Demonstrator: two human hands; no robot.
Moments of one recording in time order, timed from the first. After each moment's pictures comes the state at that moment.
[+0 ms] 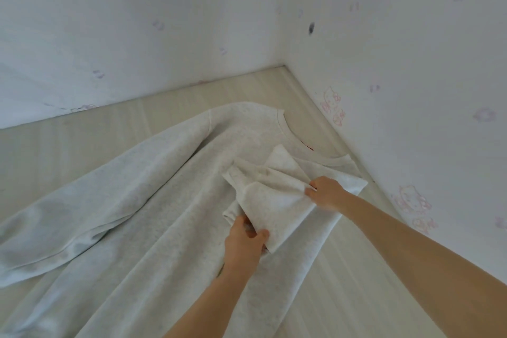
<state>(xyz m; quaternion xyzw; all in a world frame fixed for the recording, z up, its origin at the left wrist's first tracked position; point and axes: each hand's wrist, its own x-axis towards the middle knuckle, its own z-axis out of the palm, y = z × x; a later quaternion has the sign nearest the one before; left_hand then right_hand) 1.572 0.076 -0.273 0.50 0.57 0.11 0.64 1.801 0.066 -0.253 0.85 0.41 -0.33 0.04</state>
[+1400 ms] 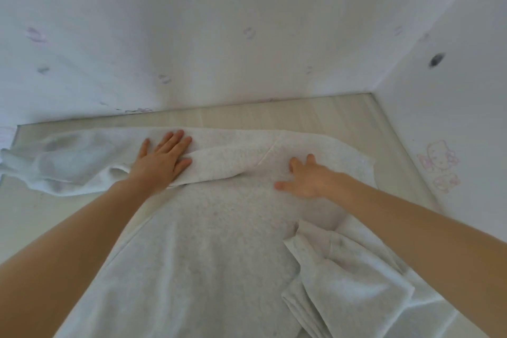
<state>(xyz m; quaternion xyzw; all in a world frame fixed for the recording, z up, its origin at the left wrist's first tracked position) 1.421 0.438 -0.319 0.85 0.51 -0.10 0.13 1.721 0.318 -0.261 0.77 0.51 -0.32 0.22</state>
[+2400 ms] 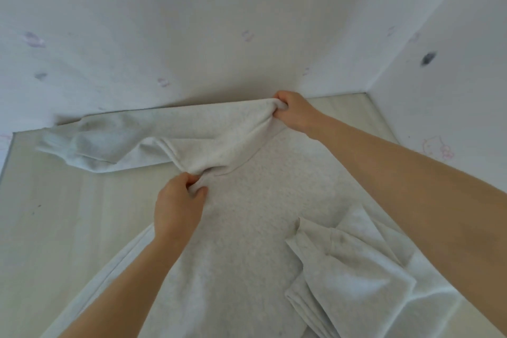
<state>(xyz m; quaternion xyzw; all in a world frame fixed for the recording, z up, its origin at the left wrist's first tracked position) 1.461 0.334 -0.277 0.64 0.67 0.20 0.33 1.733 0.413 -0.230 0.73 0.55 -0.31 -0.24</state>
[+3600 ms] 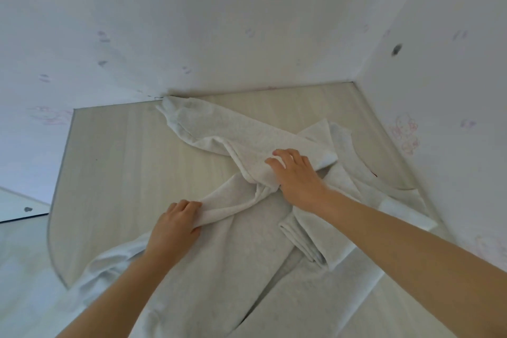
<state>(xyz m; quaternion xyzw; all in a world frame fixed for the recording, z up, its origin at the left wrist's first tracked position) 1.364 0.211 -0.287 0.82 0.53 0.00 0.22 1.659 0.194 -0.250 0.66 0.75 -0.03 0.00</state>
